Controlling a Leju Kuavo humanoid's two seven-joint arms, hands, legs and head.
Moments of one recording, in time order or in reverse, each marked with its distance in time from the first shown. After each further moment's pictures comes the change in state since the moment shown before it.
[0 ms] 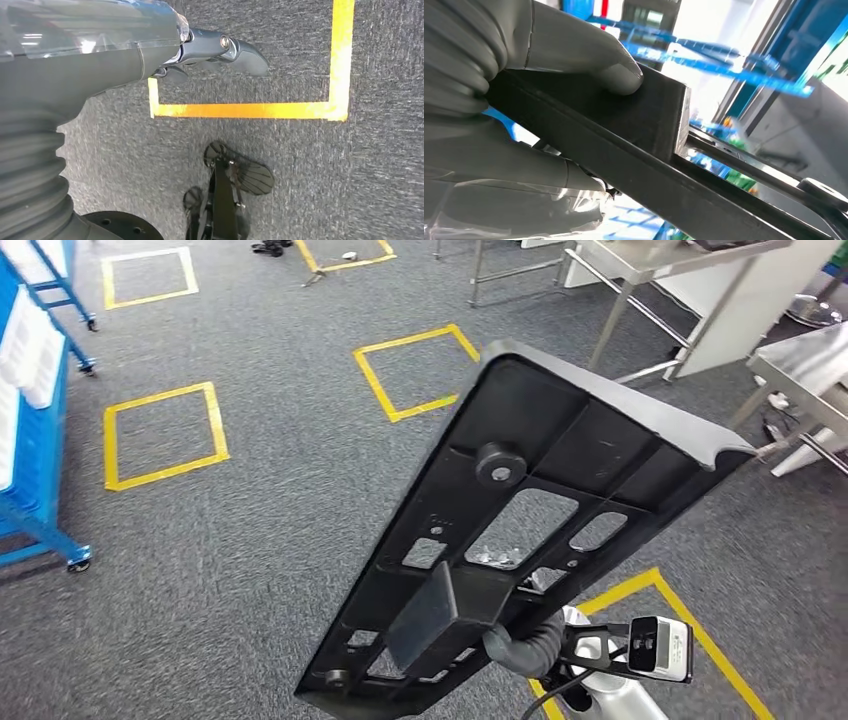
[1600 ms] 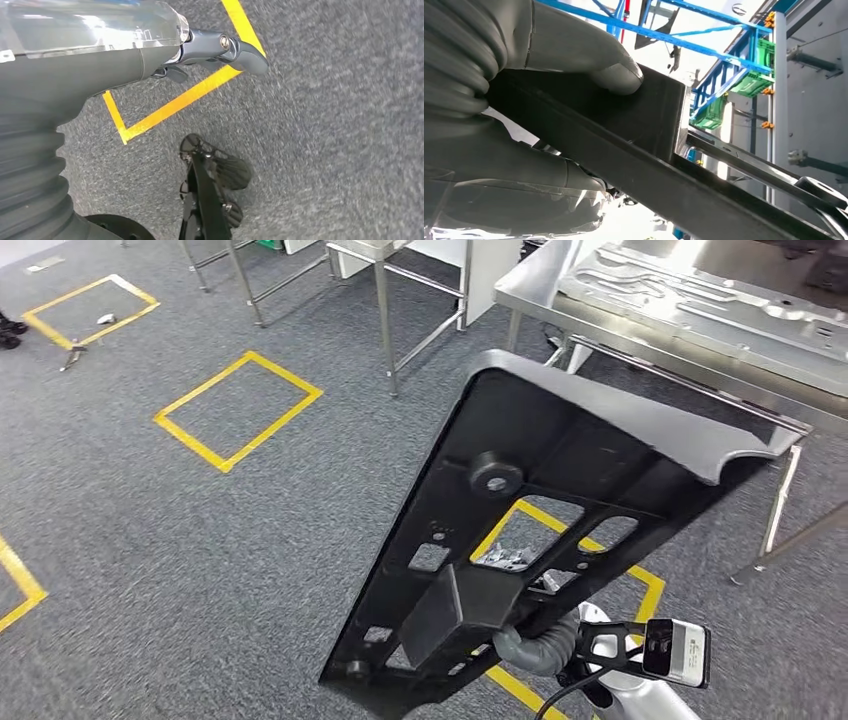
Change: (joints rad) left arm 0.000 0.032 0.028 -0.003 0.025 -0.023 -0.042; right arm -0.051 -0.104 0.067 -0.048 -0.021 -0.087 0.008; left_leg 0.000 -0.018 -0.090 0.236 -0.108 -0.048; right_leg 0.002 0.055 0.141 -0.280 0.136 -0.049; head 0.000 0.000
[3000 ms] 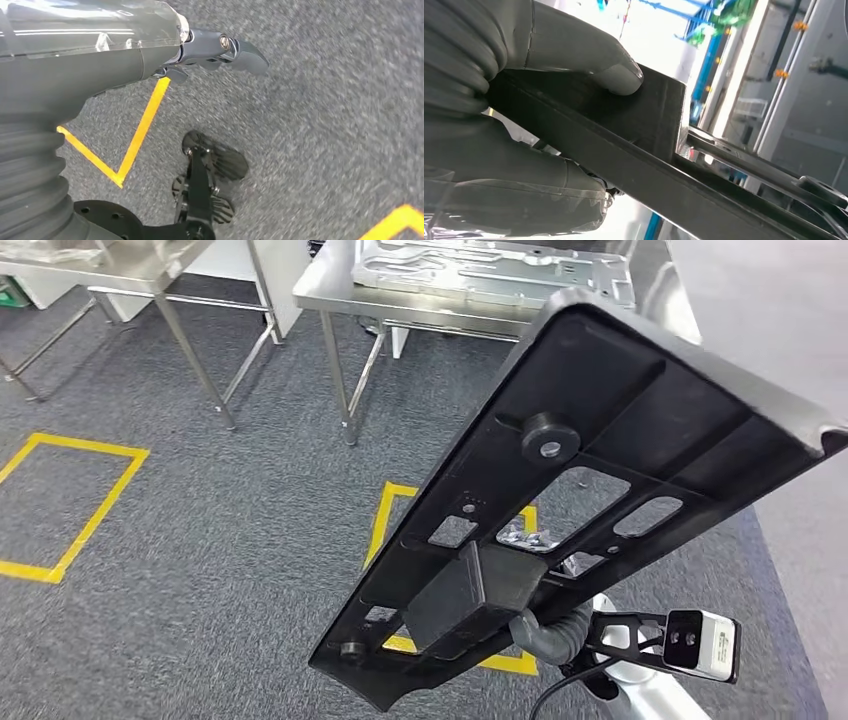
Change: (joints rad) left arm -0.028 0.004 -0.024 0.001 -0.032 -0.049 0.005; right arm -0.027 -0.006 -0.012 -0.041 -0.054 -0.040 0.011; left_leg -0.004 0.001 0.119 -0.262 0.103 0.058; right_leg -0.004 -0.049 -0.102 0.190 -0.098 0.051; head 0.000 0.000
